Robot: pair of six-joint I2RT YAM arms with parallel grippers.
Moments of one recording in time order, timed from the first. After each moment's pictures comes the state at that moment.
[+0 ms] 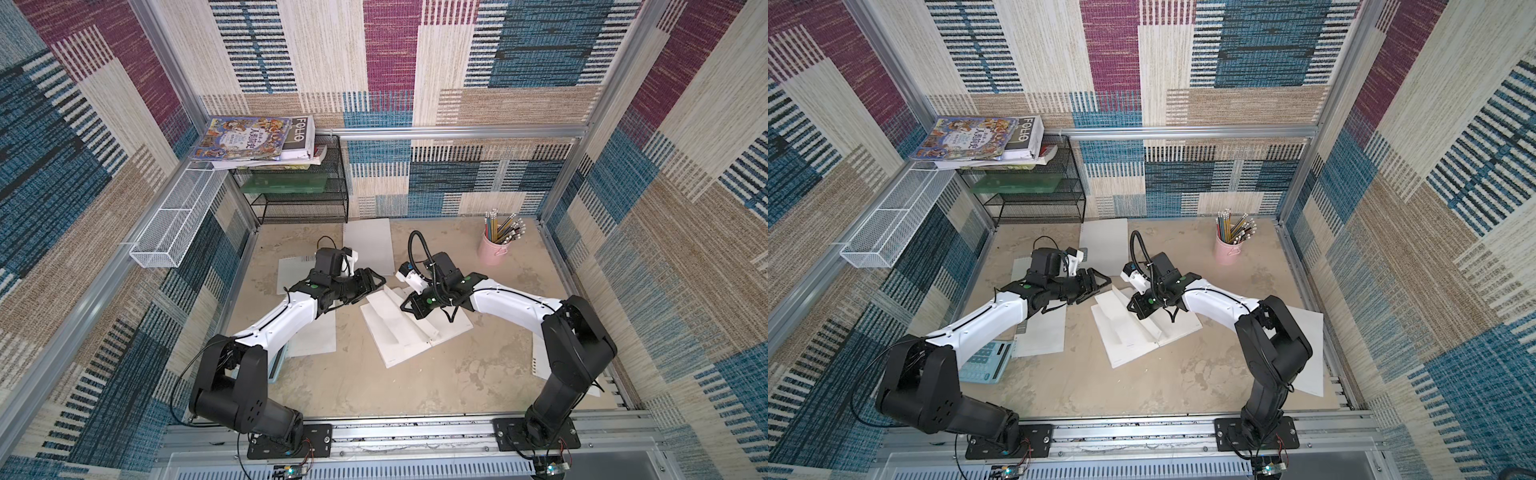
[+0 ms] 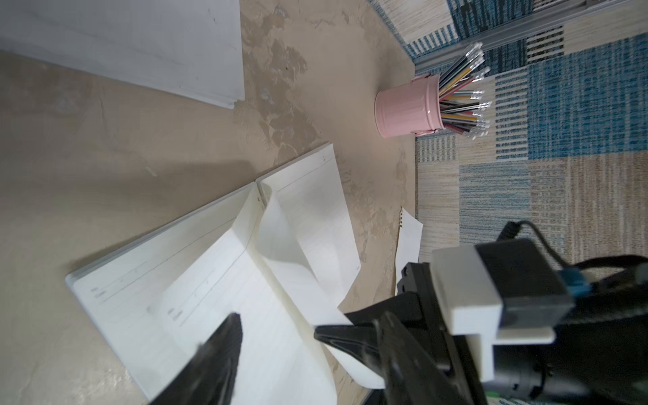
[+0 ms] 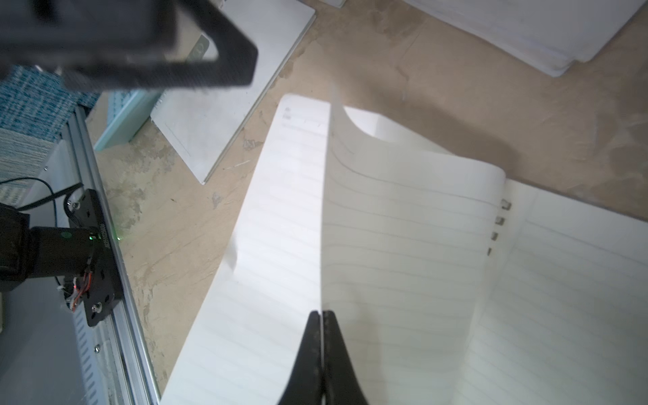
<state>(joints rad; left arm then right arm) -0.32 1.51 0.96 -0.18 0.57 -0.75 0.65 1.74 1.15 -0.31 -0.46 0.06</state>
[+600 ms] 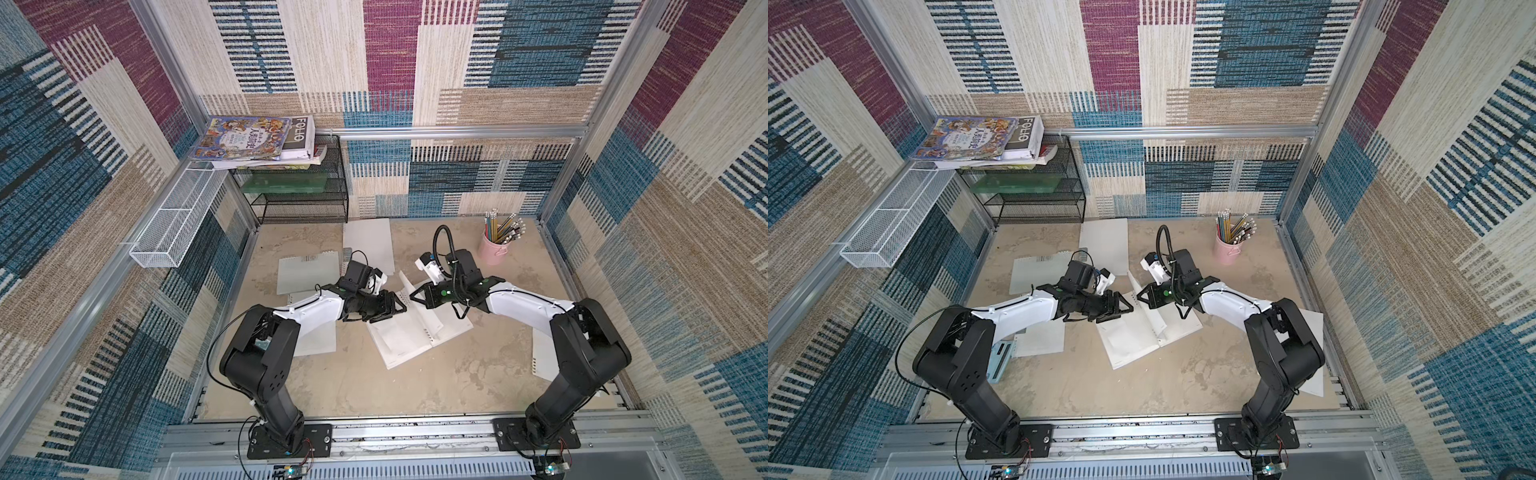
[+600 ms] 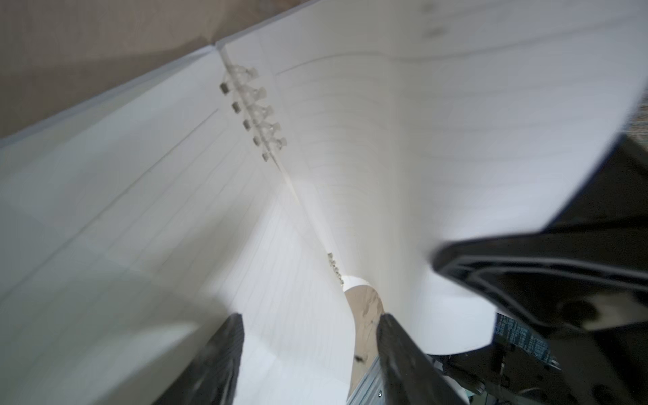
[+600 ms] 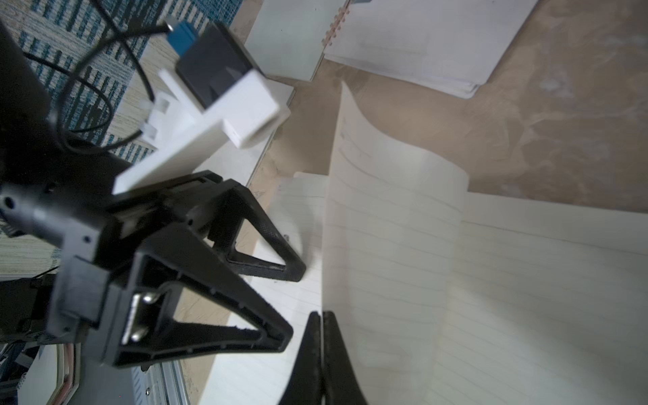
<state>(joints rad) -0.46 1.72 0.99 -0.23 0.65 -0.65 0.51 1.67 1.02 -0.10 -0.58 0.23</state>
